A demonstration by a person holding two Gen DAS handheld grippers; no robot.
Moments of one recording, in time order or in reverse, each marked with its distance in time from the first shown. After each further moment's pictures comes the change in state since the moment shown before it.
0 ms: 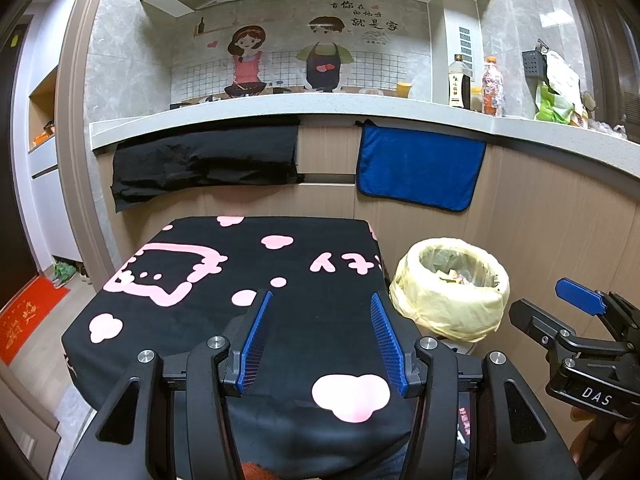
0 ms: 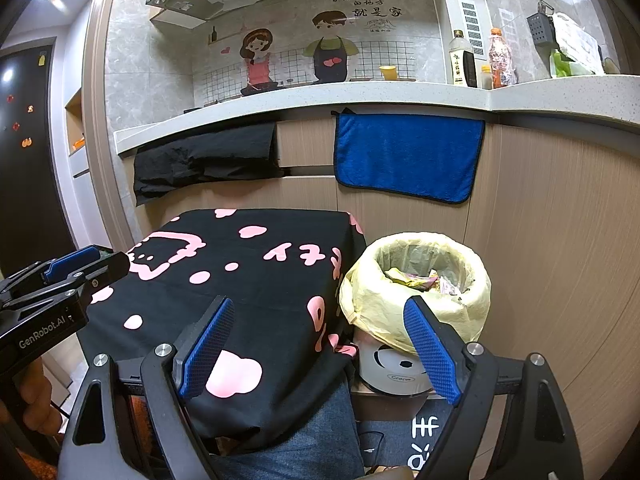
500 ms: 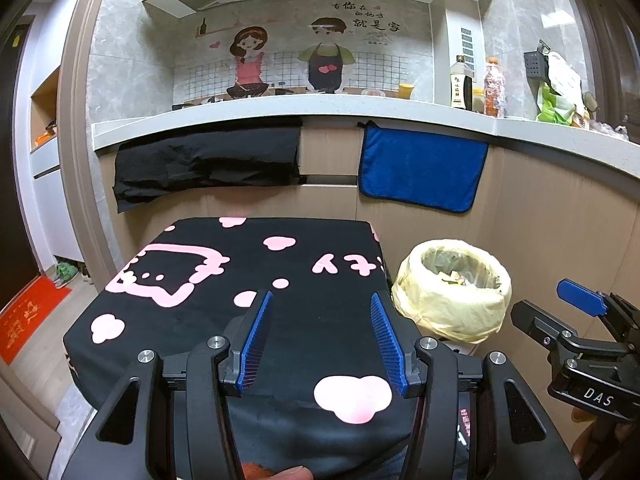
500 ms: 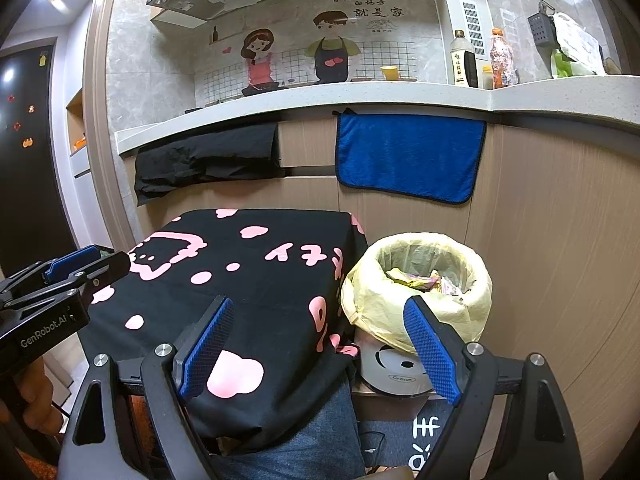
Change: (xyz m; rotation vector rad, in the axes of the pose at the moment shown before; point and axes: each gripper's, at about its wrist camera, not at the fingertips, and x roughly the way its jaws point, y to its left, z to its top) left arm 0.001 0.003 0.000 0.001 -0.002 -0.001; right arm 0.001 0.003 0.000 0.002 -0.001 0.001
